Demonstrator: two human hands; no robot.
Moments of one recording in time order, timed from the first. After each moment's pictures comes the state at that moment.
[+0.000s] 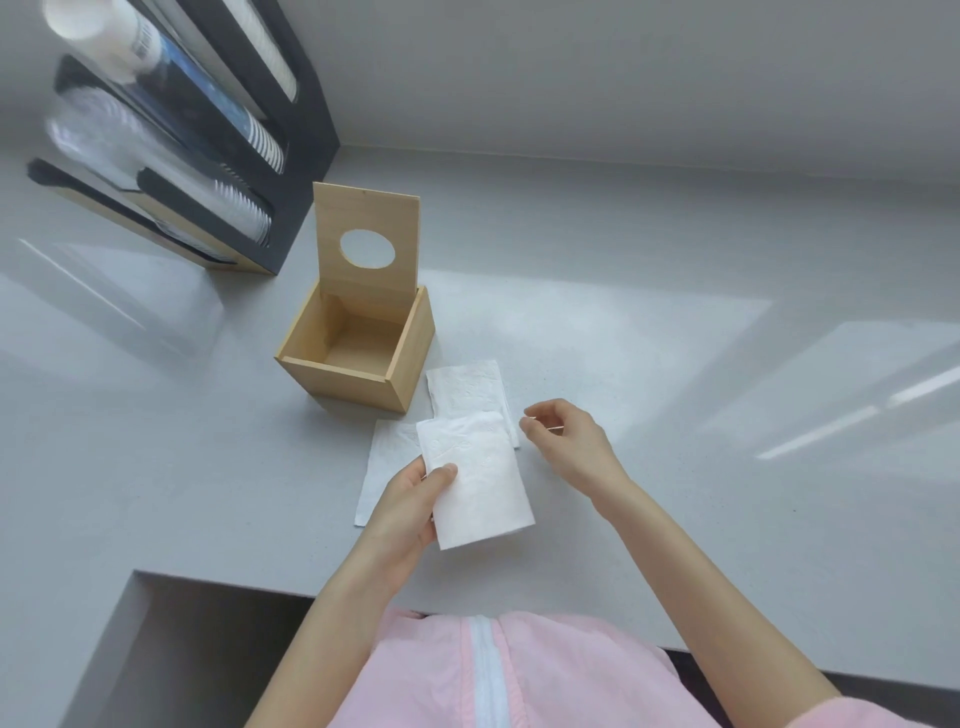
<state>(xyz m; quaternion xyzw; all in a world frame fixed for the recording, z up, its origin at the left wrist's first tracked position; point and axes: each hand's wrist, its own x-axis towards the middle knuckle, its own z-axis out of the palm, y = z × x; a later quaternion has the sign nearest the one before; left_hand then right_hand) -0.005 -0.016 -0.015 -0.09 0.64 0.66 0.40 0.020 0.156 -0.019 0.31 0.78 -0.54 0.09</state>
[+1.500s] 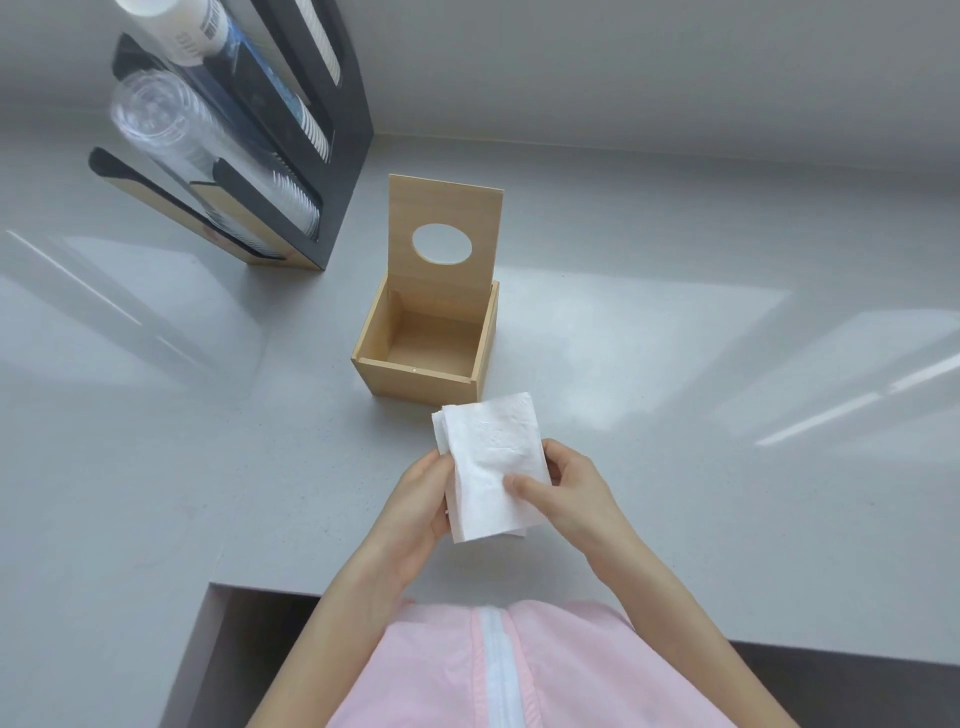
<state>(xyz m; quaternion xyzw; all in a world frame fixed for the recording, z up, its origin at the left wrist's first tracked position) -0.052 -0.080 -0.017 -0.05 0.61 0.65 0.44 0.016 0.054 -0.003 0.31 0.71 -0.62 0.09</state>
